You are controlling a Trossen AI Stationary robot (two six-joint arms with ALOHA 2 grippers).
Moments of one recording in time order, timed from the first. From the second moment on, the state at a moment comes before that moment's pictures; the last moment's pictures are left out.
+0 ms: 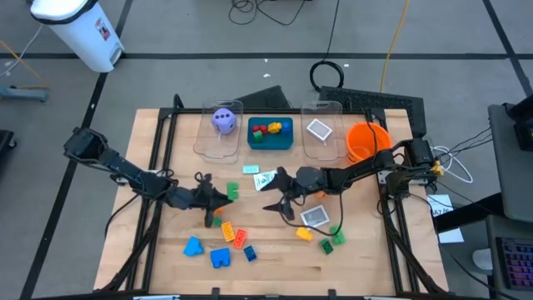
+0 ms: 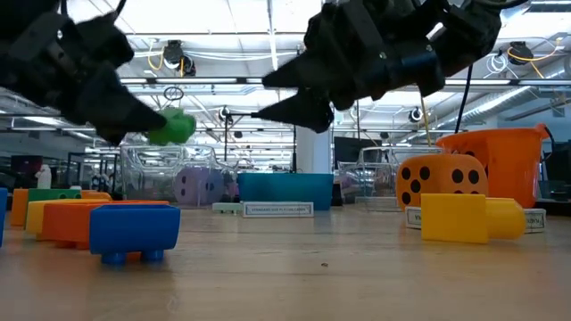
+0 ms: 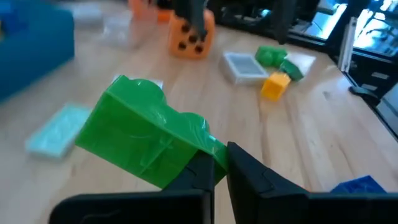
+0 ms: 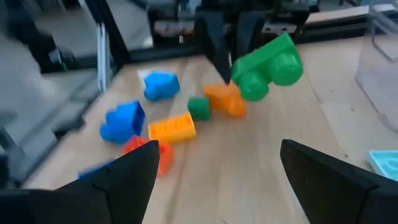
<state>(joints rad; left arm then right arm) -0.43 1.19 0.20 0.64 -0.44 -0.38 0.08 1.75 0.81 0.69 -0.14 0.19</state>
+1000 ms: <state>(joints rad) -0.31 1.35 0.66 0.35 -0.42 0.19 -0.01 1.80 0.82 1.07 -0.21 0.46</state>
